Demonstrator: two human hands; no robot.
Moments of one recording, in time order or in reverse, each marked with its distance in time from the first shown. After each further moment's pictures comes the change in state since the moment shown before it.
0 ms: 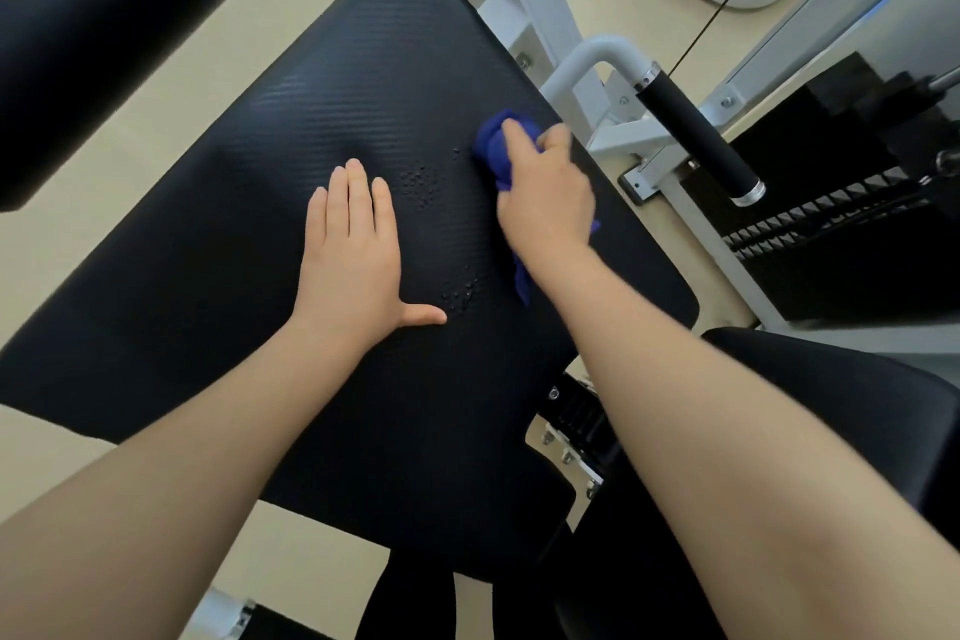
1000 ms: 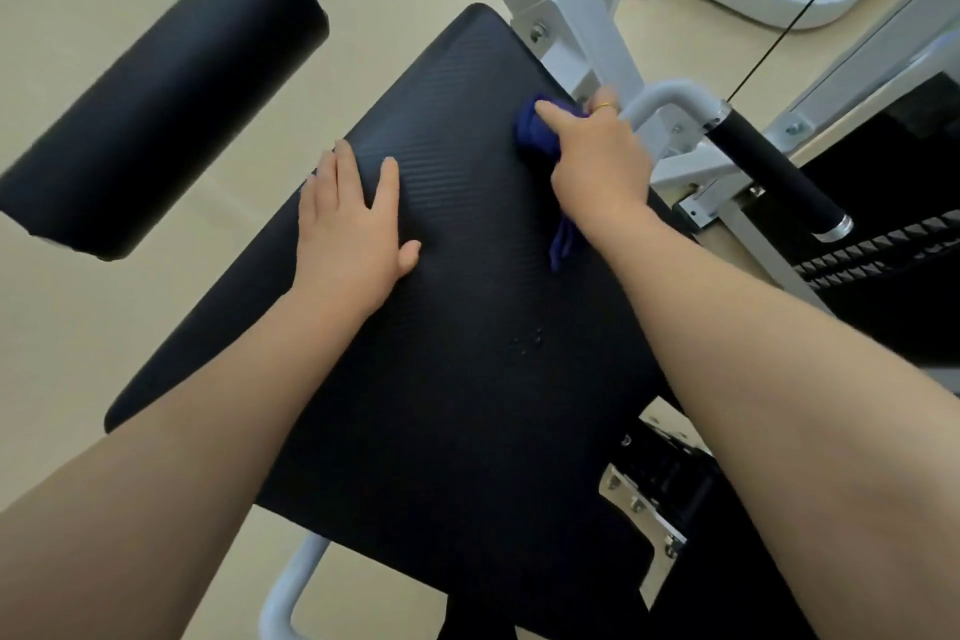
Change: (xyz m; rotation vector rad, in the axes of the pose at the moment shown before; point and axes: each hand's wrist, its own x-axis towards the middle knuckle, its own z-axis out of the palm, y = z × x) left_hand 0.041 -0.069 -0.023 -0.141 0.045 -0.104; right_hand 0.053 -0.026 -0.020 -0.019 0.082 -0.100
